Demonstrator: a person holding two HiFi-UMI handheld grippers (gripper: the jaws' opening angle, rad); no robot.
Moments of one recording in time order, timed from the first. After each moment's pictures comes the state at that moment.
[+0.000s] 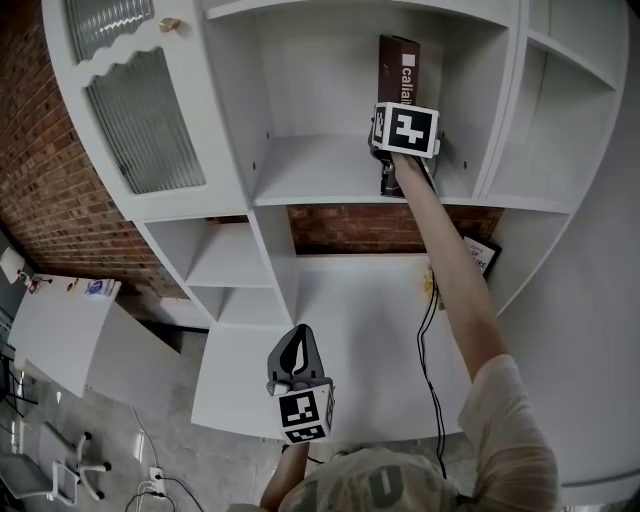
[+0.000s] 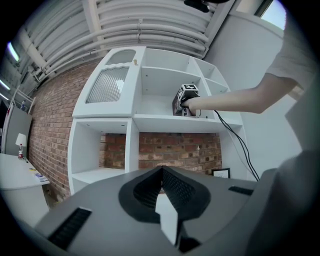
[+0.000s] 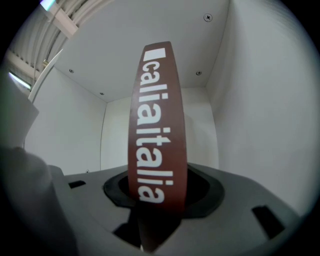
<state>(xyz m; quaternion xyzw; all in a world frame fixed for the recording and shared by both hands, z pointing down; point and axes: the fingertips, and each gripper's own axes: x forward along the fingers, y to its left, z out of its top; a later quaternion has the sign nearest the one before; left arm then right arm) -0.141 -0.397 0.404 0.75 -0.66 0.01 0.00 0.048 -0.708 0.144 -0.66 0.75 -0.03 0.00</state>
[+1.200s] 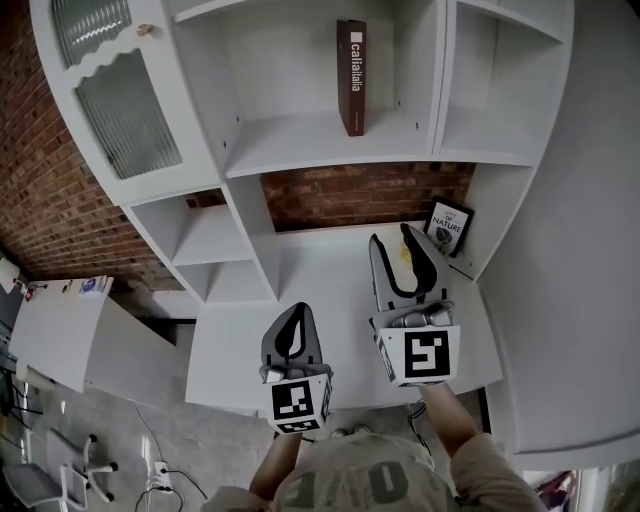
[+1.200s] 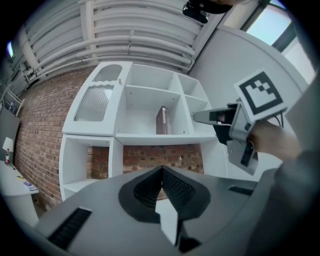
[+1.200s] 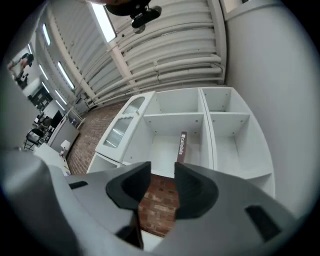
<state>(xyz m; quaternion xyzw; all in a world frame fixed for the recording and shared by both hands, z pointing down) -0.087 -0.332 0.360 0.79 -0.61 -0.02 -0.05 0.056 -0.358 0.226 -0.58 0.78 0.21 0.10</state>
